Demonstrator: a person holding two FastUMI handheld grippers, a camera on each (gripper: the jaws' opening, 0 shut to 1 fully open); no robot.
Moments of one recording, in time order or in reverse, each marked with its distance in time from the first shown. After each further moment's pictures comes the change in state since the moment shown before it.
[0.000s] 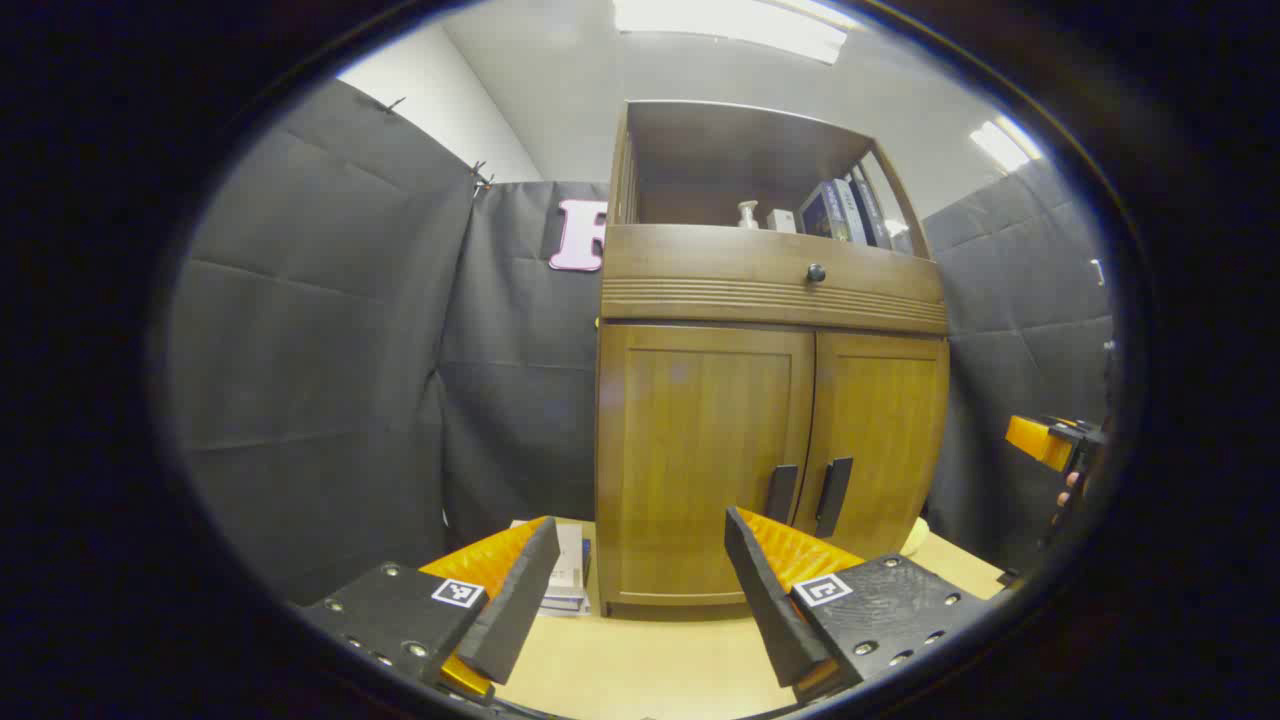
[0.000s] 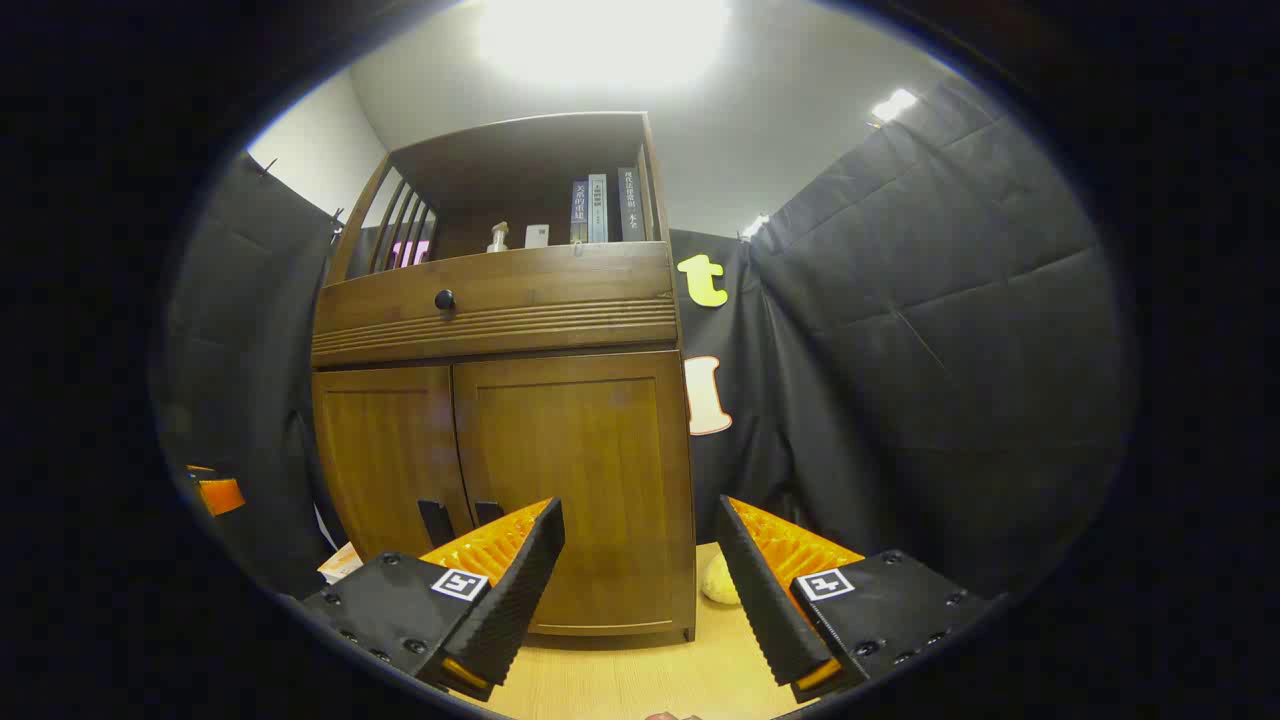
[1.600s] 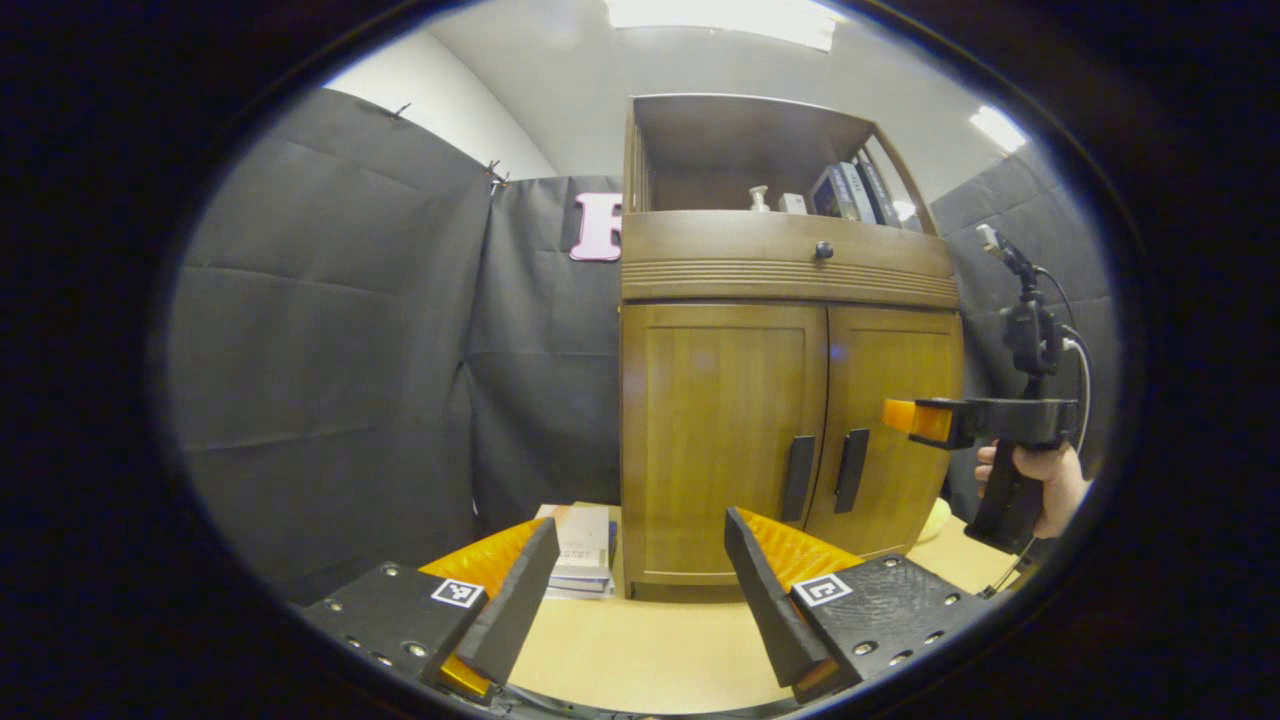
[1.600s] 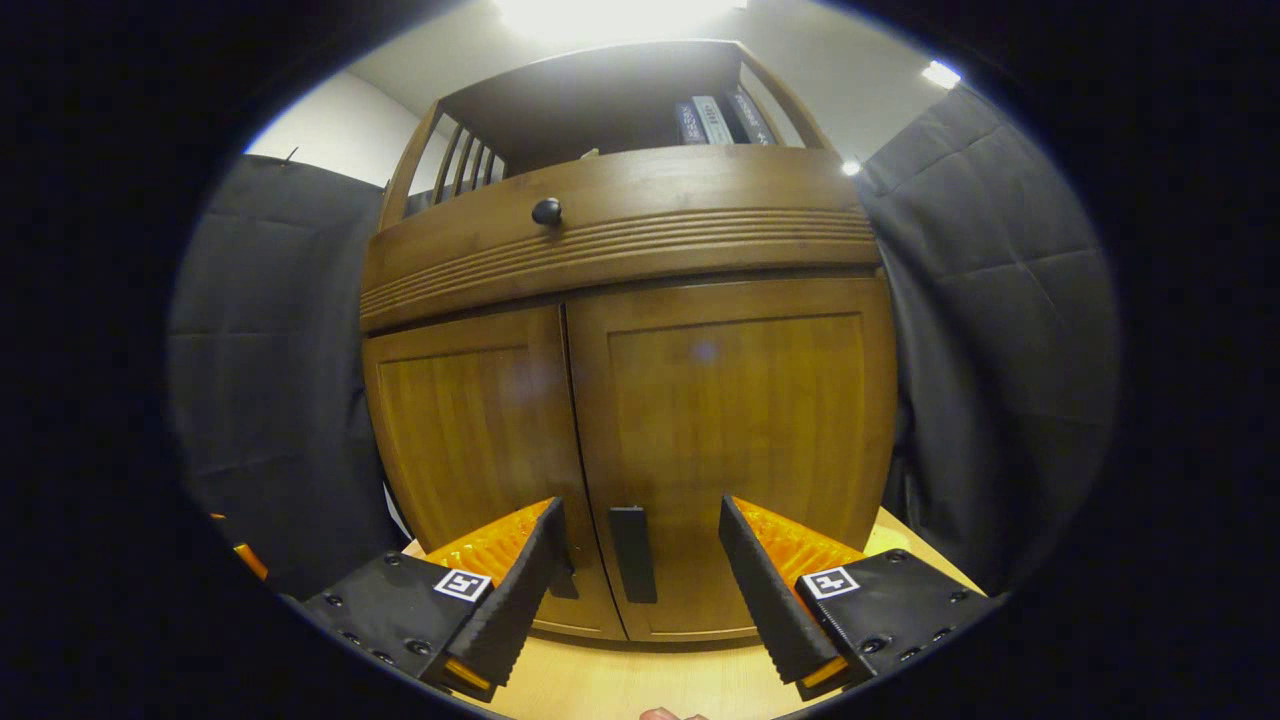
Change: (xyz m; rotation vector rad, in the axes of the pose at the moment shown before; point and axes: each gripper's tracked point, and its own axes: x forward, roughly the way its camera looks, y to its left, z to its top) left arm -0.029 0.010 -0.025 0.030 0.032 0.104; right arm 0.096 0.149 -0.050 0.011 0.168 0.255
